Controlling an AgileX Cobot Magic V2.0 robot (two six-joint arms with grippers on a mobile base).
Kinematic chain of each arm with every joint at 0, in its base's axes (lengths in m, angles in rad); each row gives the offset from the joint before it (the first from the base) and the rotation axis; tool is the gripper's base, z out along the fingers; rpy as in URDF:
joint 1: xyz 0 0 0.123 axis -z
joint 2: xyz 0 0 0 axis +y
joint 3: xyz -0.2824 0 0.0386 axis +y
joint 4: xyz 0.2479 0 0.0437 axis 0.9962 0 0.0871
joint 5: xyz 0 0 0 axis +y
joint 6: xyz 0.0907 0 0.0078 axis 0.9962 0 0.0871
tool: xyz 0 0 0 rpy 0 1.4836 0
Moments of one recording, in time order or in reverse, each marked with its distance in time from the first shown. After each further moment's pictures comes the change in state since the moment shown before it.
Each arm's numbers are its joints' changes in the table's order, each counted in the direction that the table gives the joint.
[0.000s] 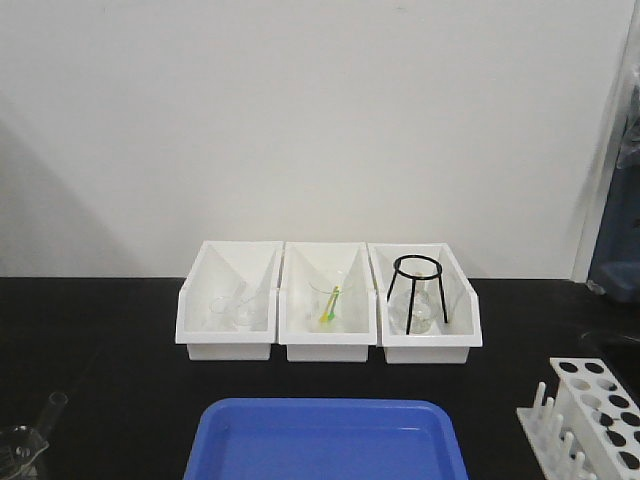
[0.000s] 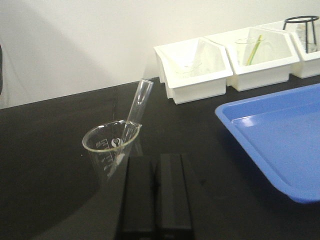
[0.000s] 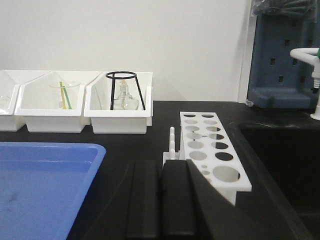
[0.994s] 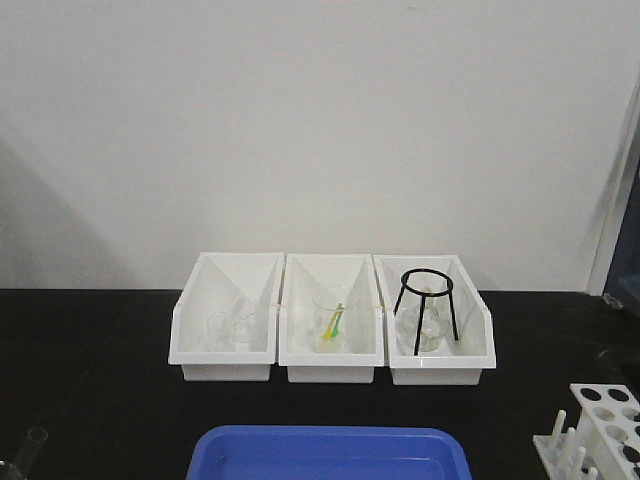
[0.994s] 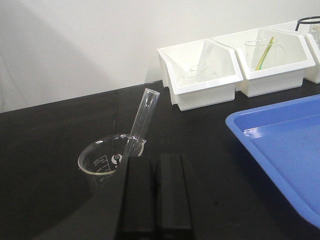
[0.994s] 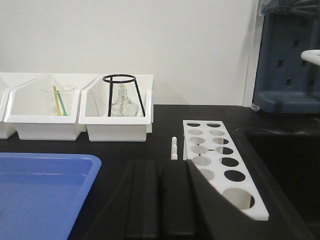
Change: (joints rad) left arm 0.000 0.000 0.000 0.000 0.000 0.000; right arm 0.000 0.000 0.000 0.000 0.000 0.000
